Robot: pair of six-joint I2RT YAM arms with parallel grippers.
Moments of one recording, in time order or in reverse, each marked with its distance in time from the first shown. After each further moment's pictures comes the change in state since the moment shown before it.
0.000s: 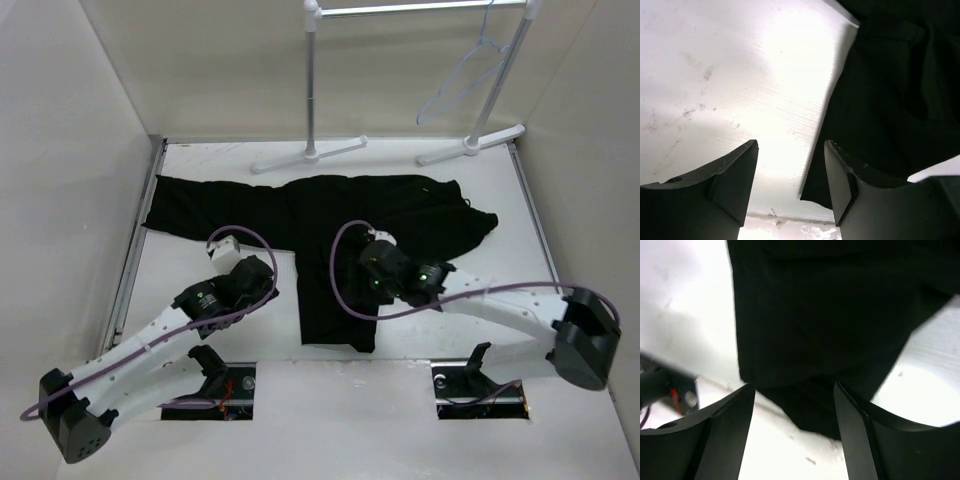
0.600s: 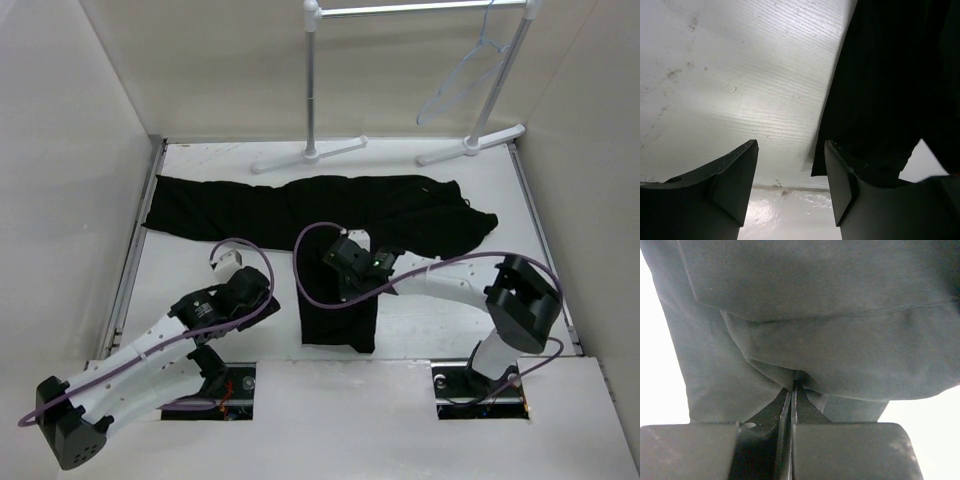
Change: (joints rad) left arm 0.003 -0.080 -0.080 -0.043 0.159 -0.047; right arm 0.042 0.394 0.248 -0.121 0.157 -0.044
